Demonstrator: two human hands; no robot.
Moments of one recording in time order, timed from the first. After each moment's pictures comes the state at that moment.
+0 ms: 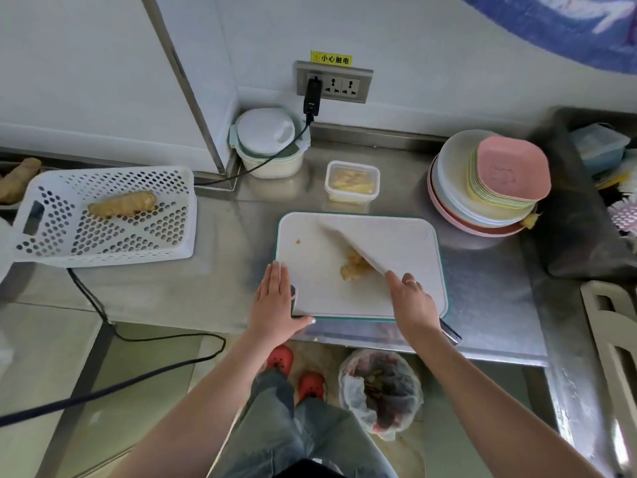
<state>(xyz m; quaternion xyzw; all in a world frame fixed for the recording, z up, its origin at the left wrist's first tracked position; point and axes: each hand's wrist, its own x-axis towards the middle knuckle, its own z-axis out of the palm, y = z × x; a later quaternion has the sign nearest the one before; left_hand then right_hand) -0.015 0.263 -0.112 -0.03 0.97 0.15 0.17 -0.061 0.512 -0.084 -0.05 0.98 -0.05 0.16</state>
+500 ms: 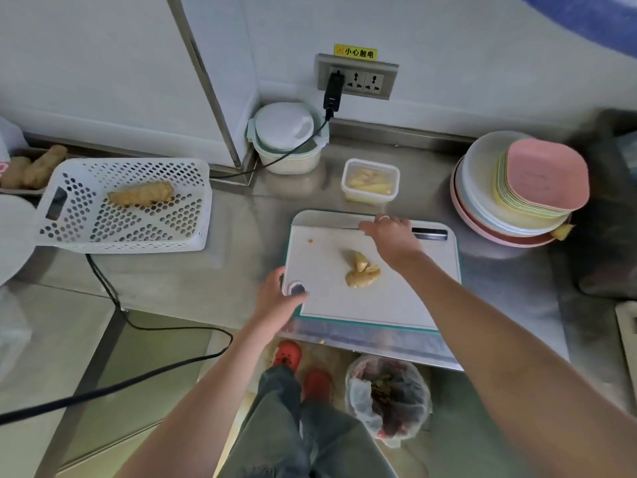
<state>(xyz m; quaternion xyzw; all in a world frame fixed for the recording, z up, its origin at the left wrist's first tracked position) -0.027 0.252 -0.117 -0.30 0.78 0.53 0.13 -0.182 0.457 -0.082 -0.25 0.96 -0.02 0.10</state>
